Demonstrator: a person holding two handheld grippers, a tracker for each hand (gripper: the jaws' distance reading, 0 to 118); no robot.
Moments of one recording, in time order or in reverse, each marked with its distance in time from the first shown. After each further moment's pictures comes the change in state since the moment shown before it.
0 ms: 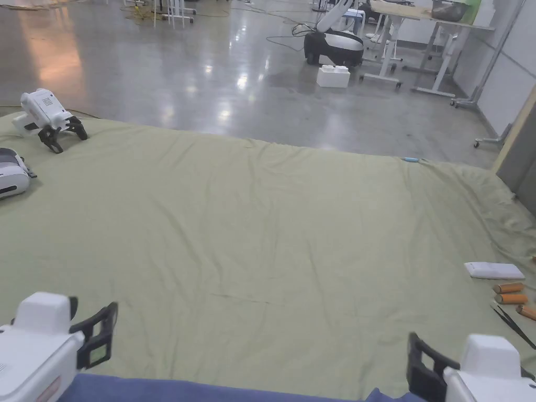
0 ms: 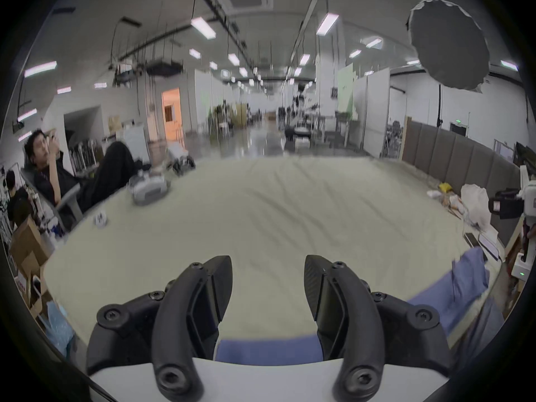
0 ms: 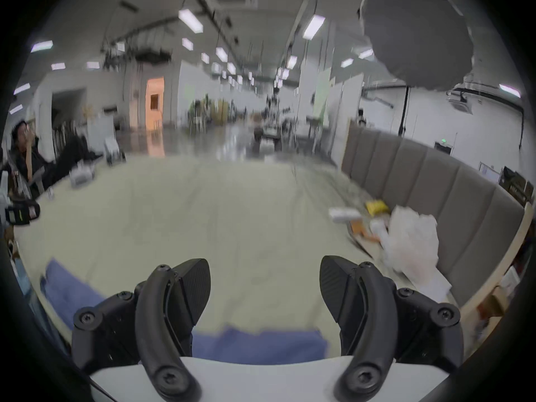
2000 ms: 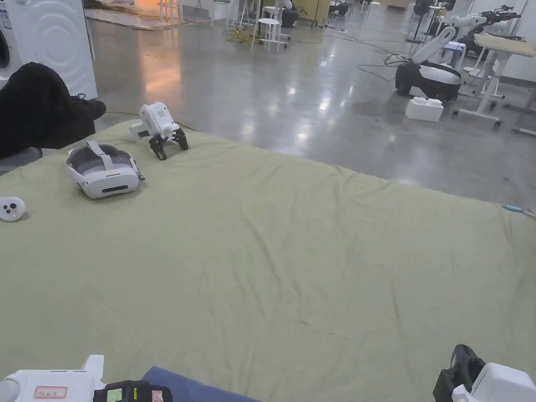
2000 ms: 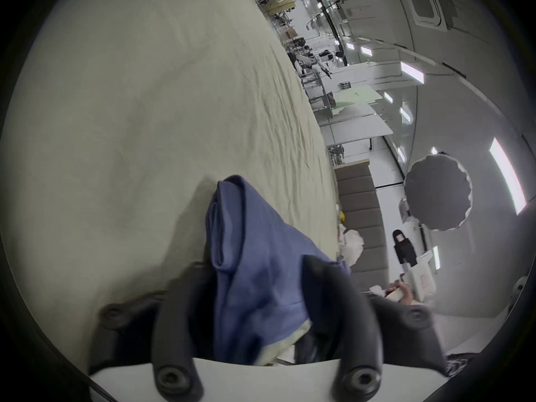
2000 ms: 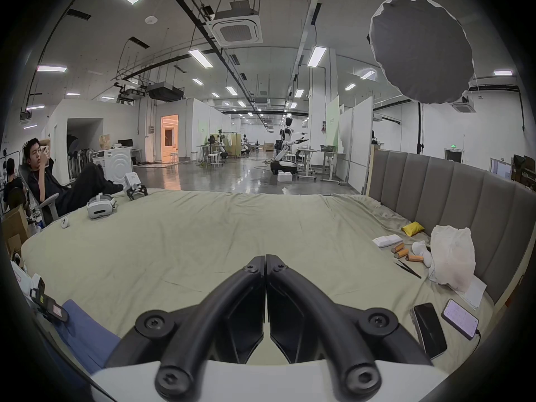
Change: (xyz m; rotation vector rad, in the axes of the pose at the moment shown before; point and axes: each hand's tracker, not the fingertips) left arm -0.178 -0.164 -0.078 -0.572 -0.641 0.929; right arm -0.092 0.001 -0.034 0.108 0.073 -0.030
